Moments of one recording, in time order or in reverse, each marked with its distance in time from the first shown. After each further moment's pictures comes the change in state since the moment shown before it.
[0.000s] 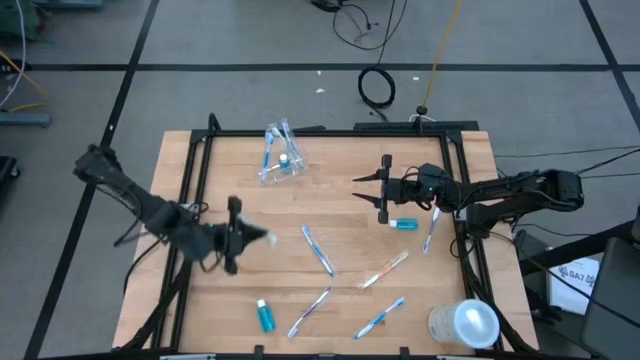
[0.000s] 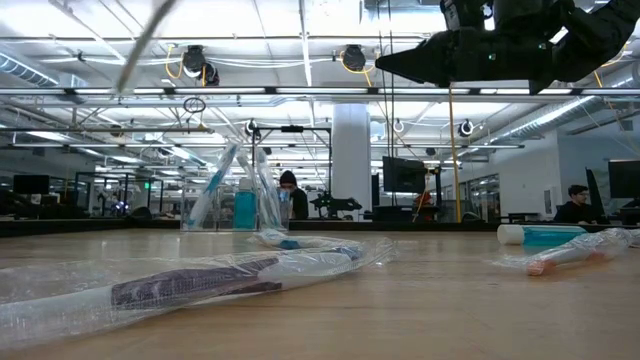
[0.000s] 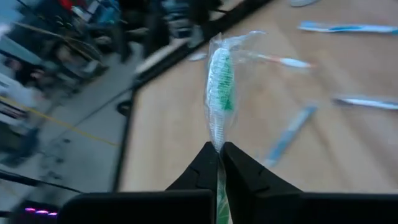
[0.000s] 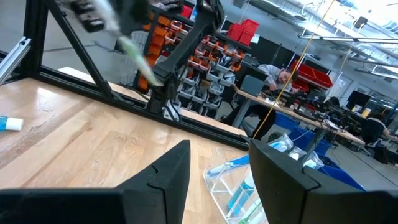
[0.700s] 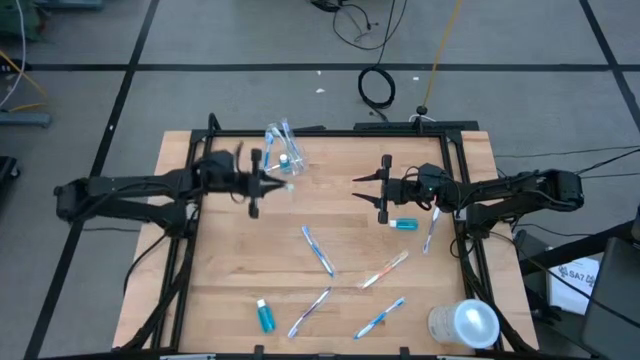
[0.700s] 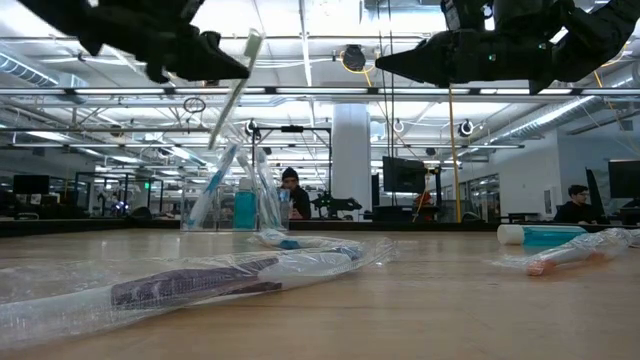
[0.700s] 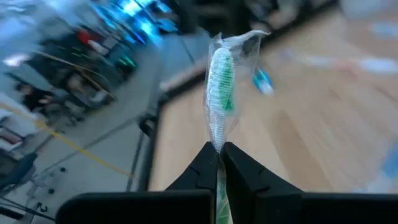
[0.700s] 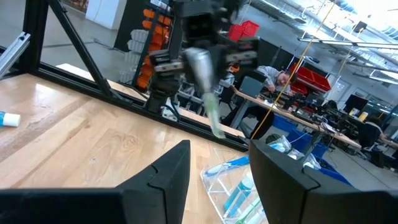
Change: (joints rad) left arm 0.875 -0.038 -0.289 0.576 0.871 0.380; right arm 0.000 0.000 0.000 0.000 0.000 -0.028
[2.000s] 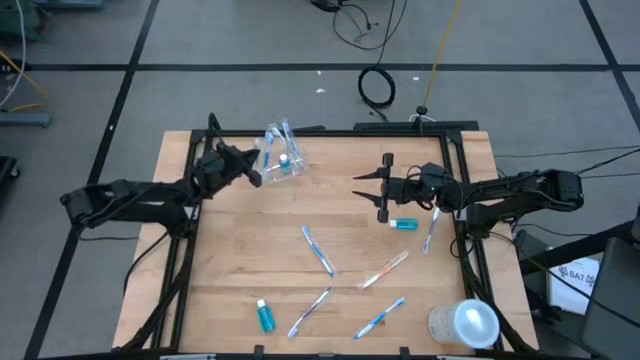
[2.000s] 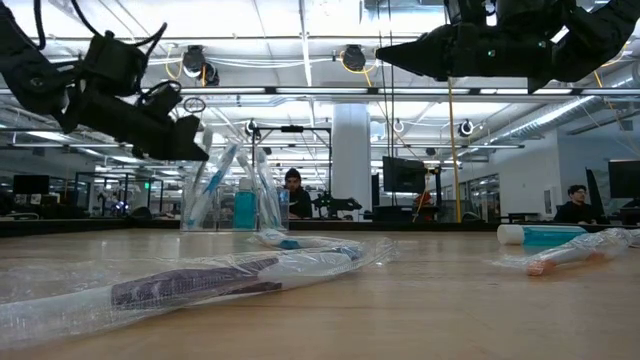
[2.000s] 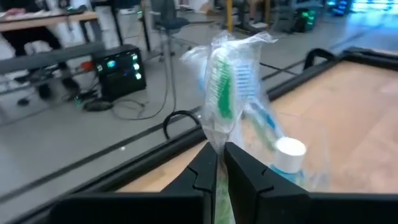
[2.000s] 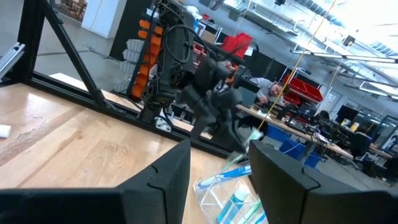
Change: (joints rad) left arm 0.303 0.142 -0.405 0.580 -0.442 -0.660; right arm -0.001 0.000 0.000 0.053 0.001 -0.010
